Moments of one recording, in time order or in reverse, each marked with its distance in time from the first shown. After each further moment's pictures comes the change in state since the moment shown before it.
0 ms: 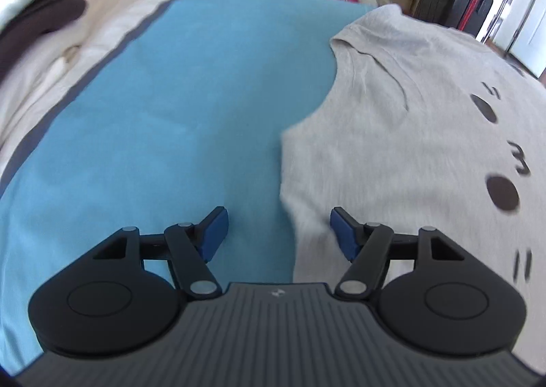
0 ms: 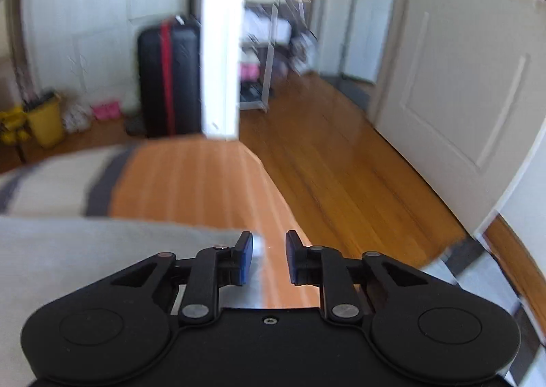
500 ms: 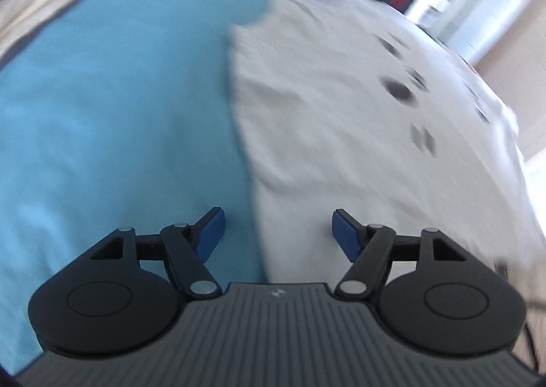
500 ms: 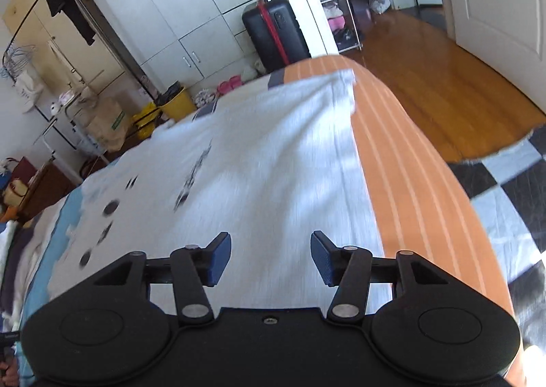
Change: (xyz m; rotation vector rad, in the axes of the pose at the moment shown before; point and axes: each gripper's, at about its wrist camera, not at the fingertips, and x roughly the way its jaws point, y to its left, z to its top) left arm -0.071 0.016 -0.093 0.020 0.089 -0.317; right arm -0.255 -0.044 -0.174 0.201 0.138 0.535
